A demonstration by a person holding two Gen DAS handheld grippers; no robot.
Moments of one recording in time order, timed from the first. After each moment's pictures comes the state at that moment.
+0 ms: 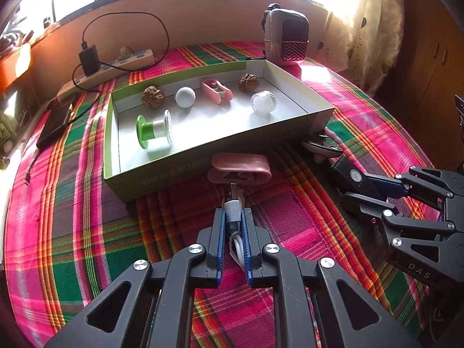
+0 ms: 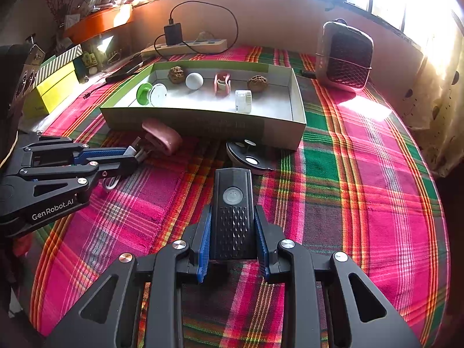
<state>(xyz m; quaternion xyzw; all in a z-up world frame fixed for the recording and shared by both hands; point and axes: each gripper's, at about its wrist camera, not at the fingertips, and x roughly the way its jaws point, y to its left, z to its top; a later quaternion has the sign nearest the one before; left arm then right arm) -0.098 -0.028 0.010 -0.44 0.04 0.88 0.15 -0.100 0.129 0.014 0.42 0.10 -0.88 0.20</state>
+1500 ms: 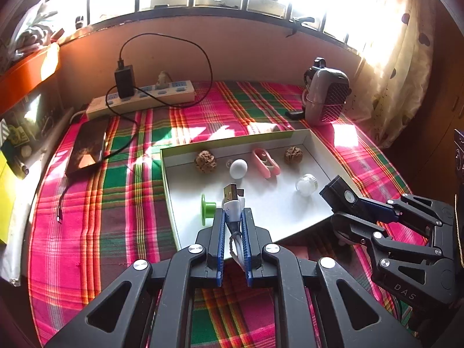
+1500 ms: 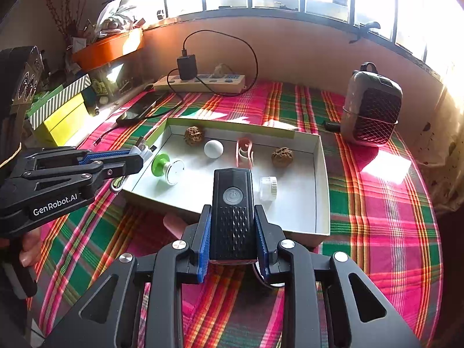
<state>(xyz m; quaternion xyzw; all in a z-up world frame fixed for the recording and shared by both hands) -0.154 -0.075 0.067 -0.41 -0.02 0.91 0.10 -0.156 0.084 0.064 0.39 0.09 -0.89 0.23</state>
